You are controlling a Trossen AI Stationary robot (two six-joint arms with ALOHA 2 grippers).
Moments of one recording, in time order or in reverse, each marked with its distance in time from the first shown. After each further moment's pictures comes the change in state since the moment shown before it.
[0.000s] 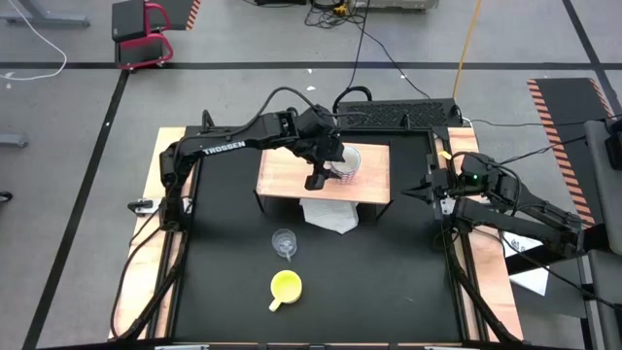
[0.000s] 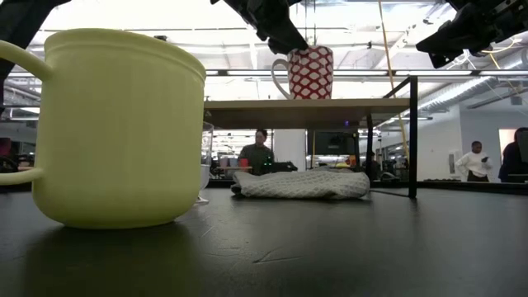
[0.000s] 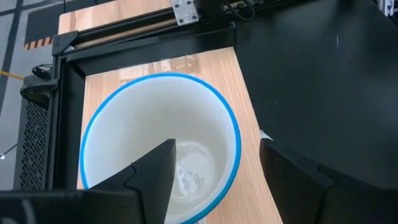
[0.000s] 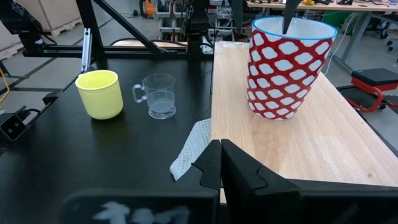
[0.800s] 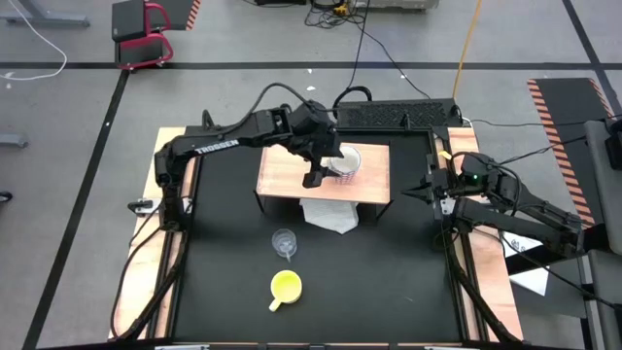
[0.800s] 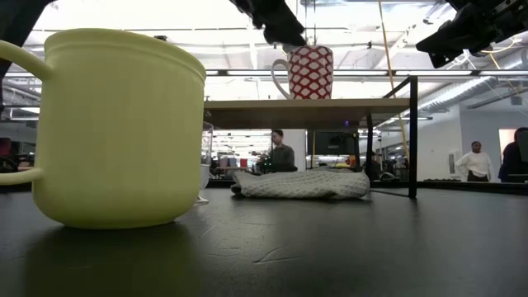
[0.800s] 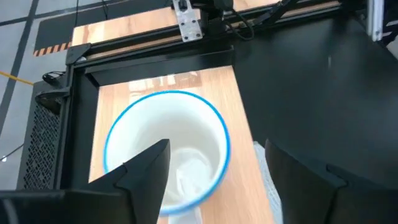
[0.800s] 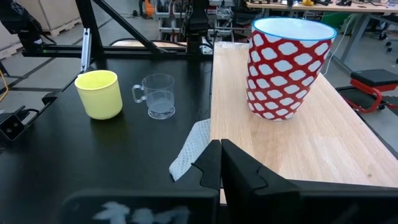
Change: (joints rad) left arm 0.000 -0.041 0.000 0.001 0.008 -0.042; right arm 0.000 0.000 0.000 0.000 0.000 -0.003
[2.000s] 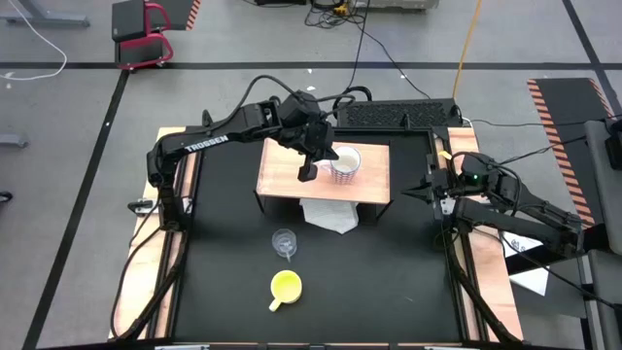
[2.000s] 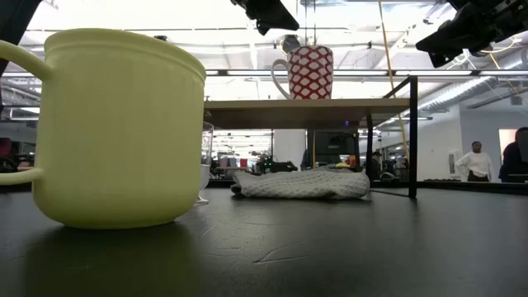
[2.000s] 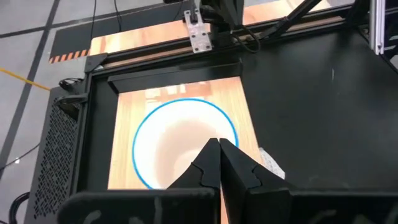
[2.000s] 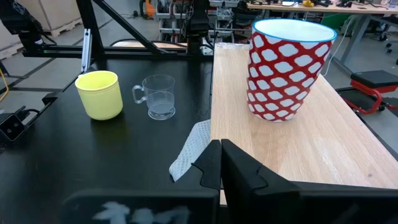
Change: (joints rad) left arm 0.025 -0.057 0.000 0.004 -0.003 -0.016; right arm 0.000 0.000 0.000 0.004 0.000 -0.001
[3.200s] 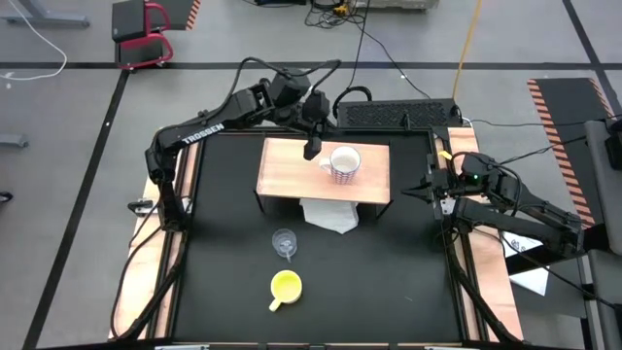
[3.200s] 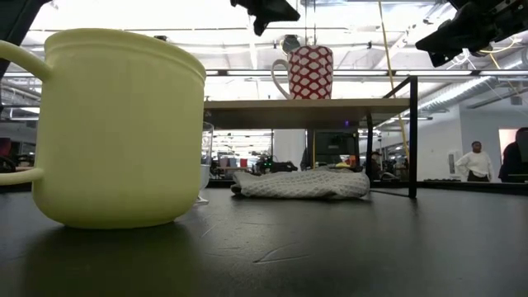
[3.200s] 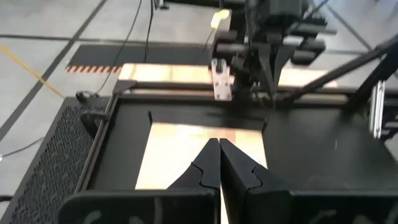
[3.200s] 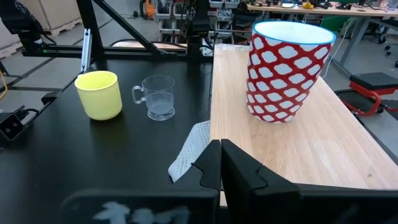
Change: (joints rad) left arm 0.099 0.000 0.045 0.125 0.088 -0.211; right arm 0.000 0.000 0.000 0.004 0.000 -0.007
